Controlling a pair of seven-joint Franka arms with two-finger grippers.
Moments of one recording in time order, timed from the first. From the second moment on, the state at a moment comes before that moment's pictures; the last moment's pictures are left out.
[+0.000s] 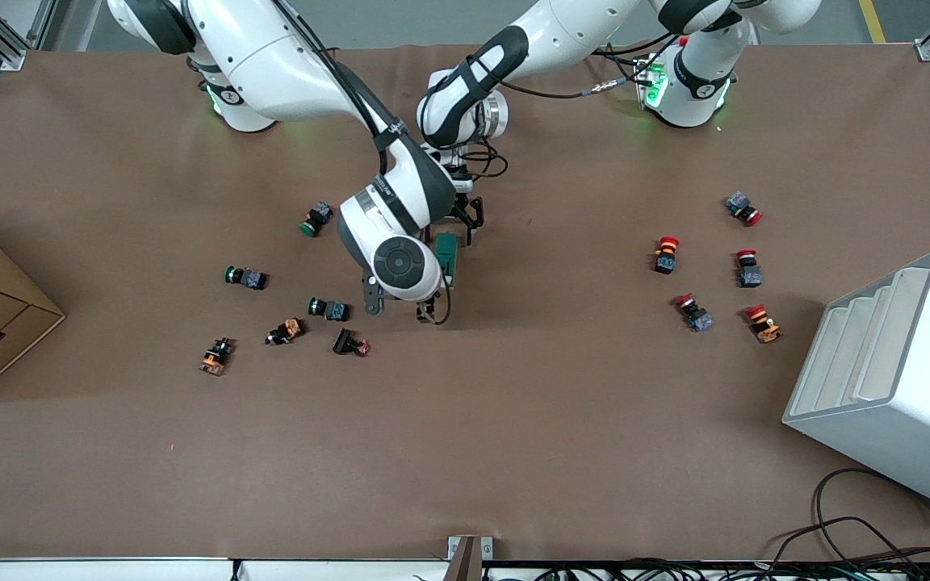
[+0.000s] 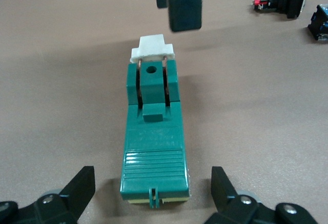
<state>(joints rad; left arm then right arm) -0.84 0.78 -0.39 -1.86 1.63 2.21 -2.28 0.68 0.76 -0.01 -1.44 0.20 1.99 2.10</state>
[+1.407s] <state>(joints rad) -0.84 0.78 -0.39 -1.86 1.63 2.21 -2.28 0.70 0.79 -0.01 -1.36 0.34 1.78 2.07</state>
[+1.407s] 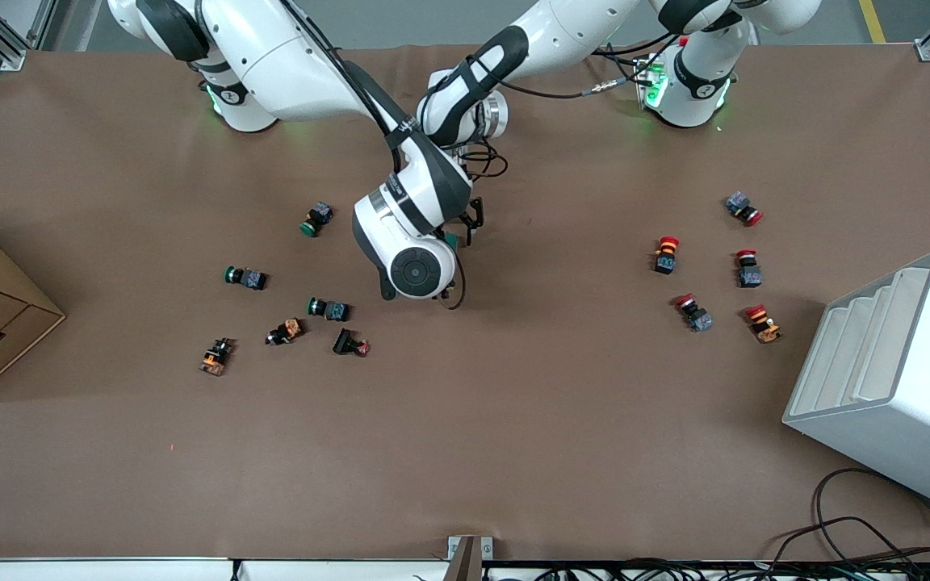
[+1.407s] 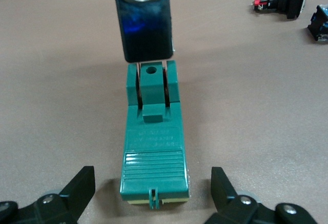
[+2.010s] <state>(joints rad) -0.84 0.78 -0.39 -1.86 1.63 2.21 -2.28 0.71 0.79 0.00 -1.36 0.37 1.68 2.01</state>
